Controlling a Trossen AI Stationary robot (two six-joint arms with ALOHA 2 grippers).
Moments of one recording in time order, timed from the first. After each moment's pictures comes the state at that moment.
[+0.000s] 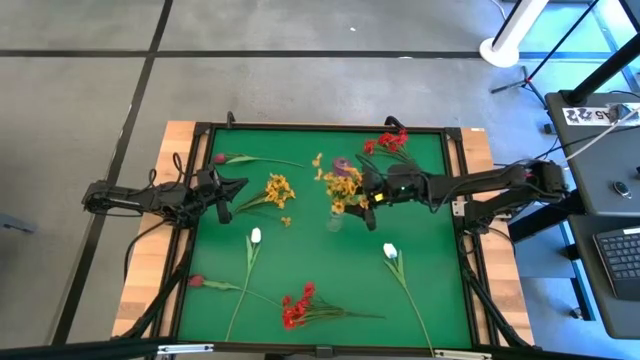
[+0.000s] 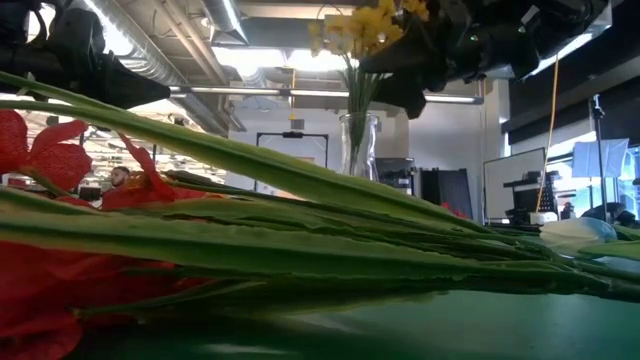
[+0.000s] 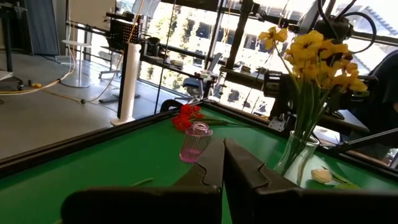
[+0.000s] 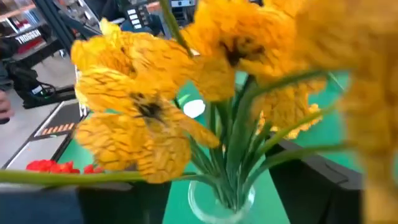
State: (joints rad) left arm -0.12 0.01 0.03 0.02 -0.61 -0.23; right arm -0.09 1.34 0.68 0.39 -0.18 0.19
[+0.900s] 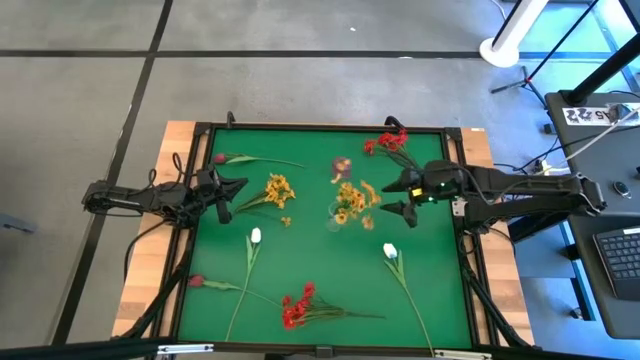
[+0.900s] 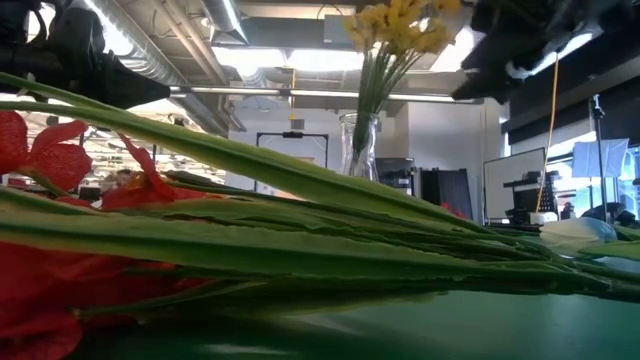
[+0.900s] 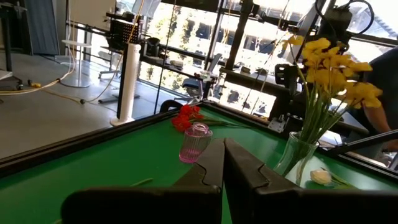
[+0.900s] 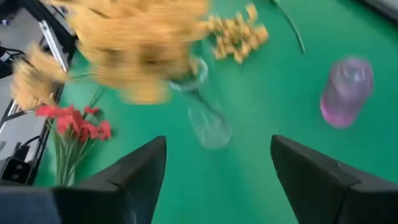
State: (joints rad) left arm -0.12 0.01 0.03 0.02 -0.61 -0.24; right arm -0.09 0.84 0.68 -0.39 -0.09 0.29
